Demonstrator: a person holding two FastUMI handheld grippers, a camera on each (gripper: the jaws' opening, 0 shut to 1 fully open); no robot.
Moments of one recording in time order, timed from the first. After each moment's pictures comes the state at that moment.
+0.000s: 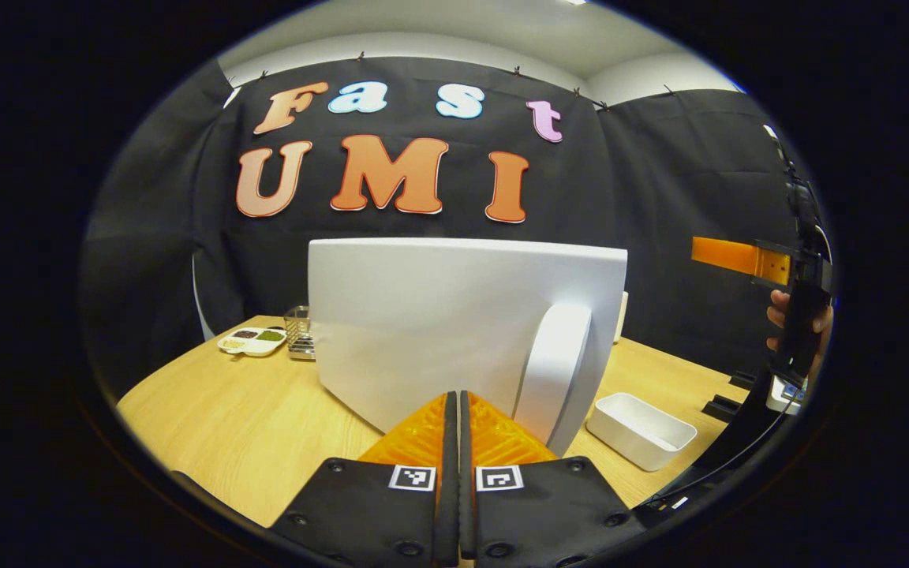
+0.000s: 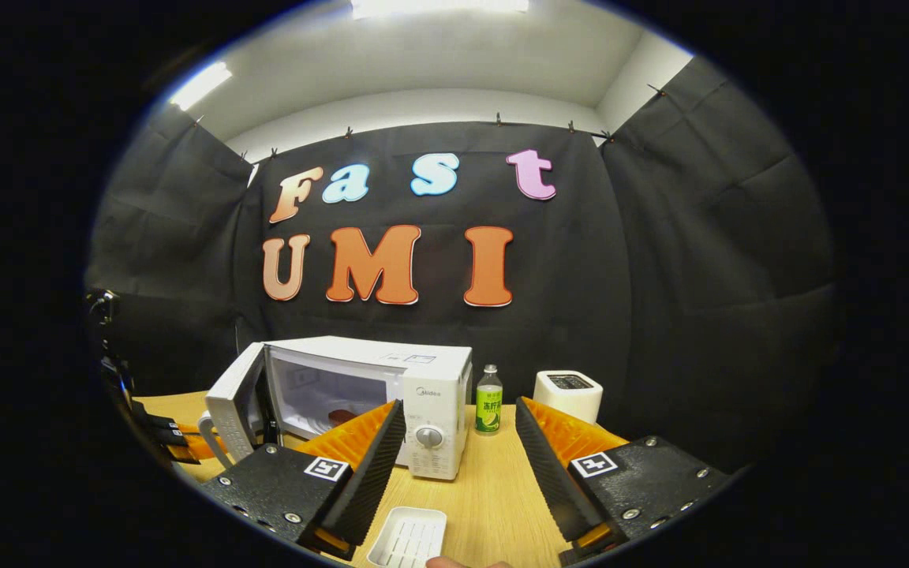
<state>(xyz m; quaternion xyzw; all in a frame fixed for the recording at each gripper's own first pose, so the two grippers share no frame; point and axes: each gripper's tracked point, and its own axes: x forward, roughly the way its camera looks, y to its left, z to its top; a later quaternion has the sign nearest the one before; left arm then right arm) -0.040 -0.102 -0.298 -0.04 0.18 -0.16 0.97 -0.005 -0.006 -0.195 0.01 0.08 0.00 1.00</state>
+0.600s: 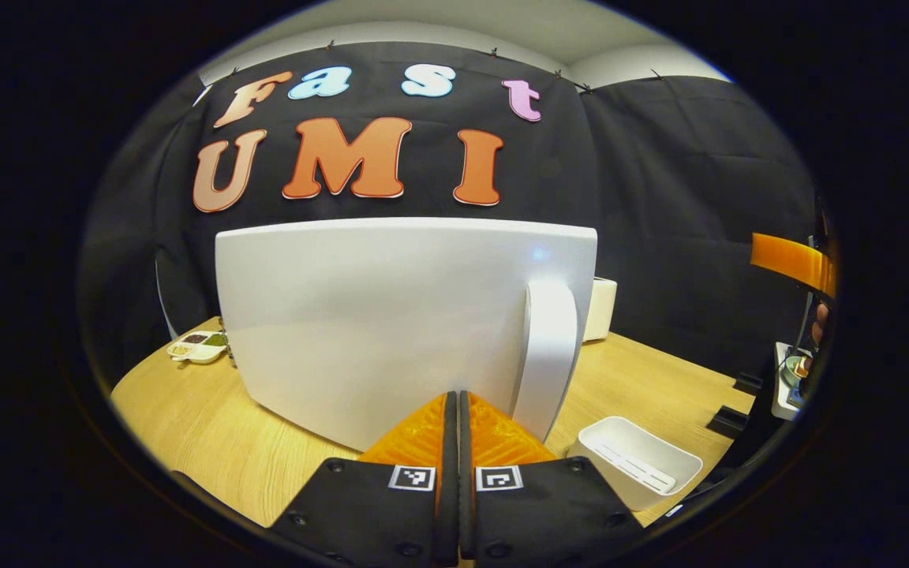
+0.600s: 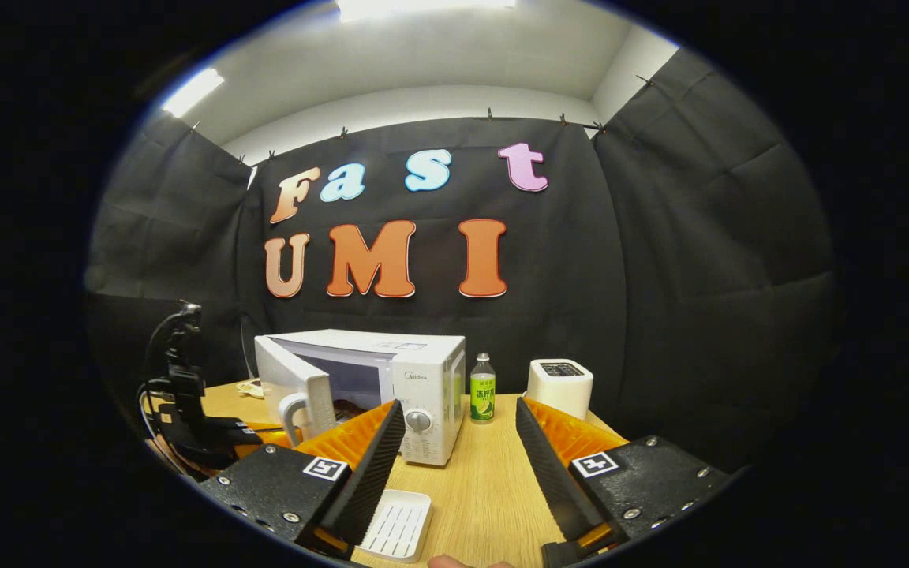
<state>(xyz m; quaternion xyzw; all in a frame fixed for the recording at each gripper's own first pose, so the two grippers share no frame) 0.027 -0.184 -0.323 -0.03 0.20 -0.19 0.96 -0.027 -0.022 -0.208 0.03 0.10 0.01 0.99</state>
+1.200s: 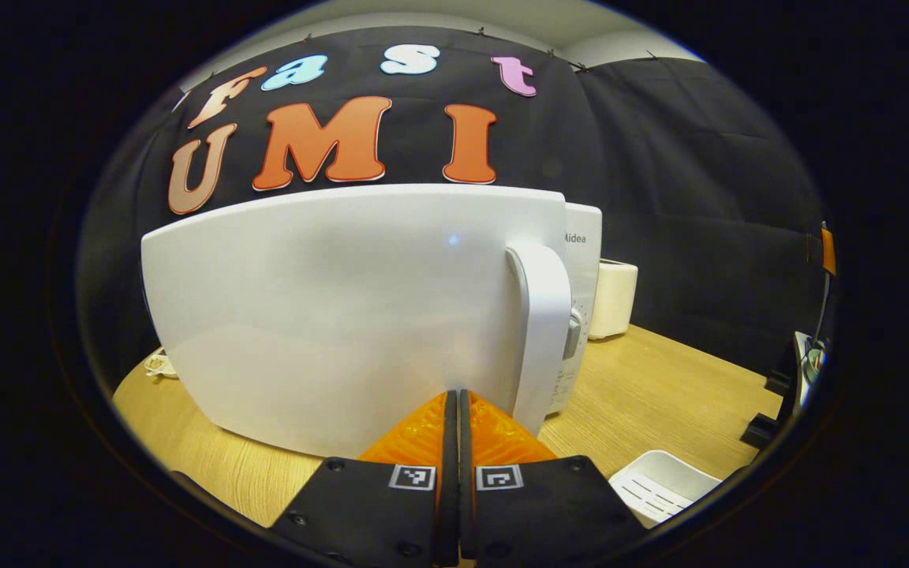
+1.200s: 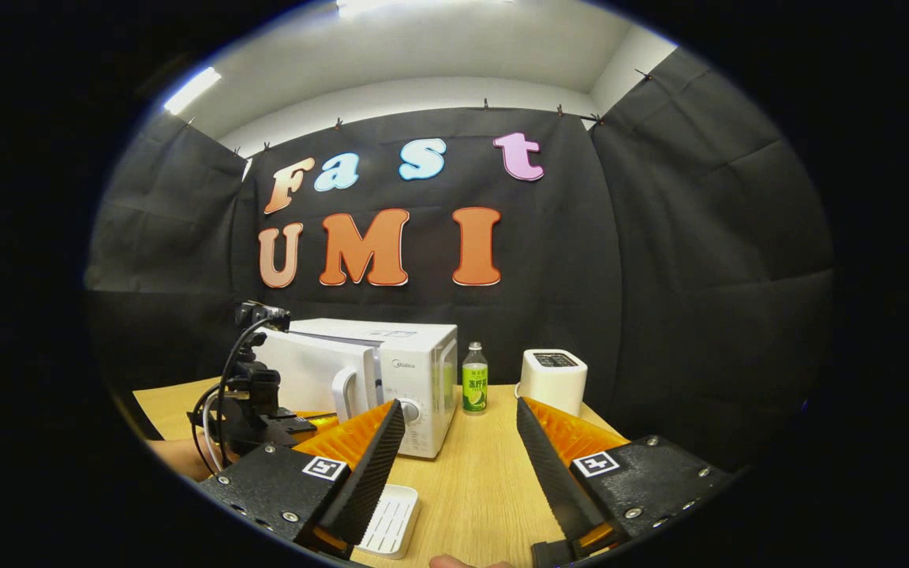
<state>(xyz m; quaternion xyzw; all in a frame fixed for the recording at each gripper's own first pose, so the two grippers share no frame) 0.101 -0.227 -0.362 0.00 0.22 -0.19 0.96 -0.024 -0.044 -0.221 0.02 0.12 0.00 0.99</state>
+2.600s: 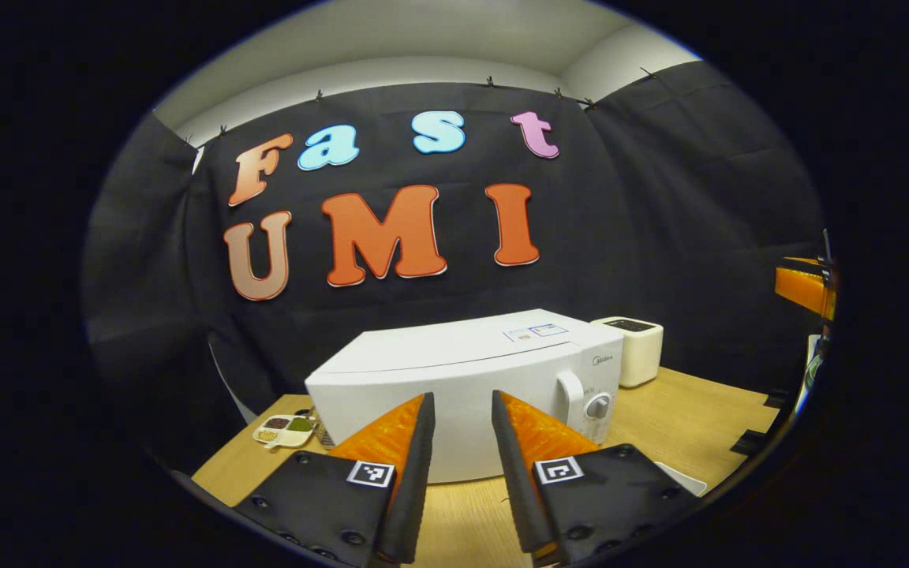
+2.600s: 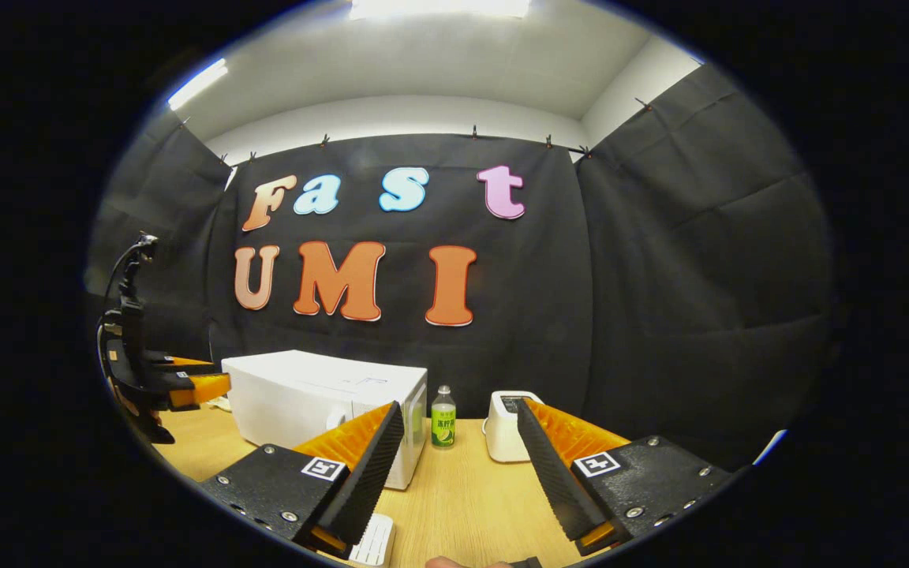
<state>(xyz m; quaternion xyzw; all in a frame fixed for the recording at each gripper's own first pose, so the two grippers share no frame) 0.057 -0.091 -0.156 0.05 0.11 -0.11 0.99 -0.002 -0.065 -0.120 -0.01 0.06 -0.05 1.00</state>
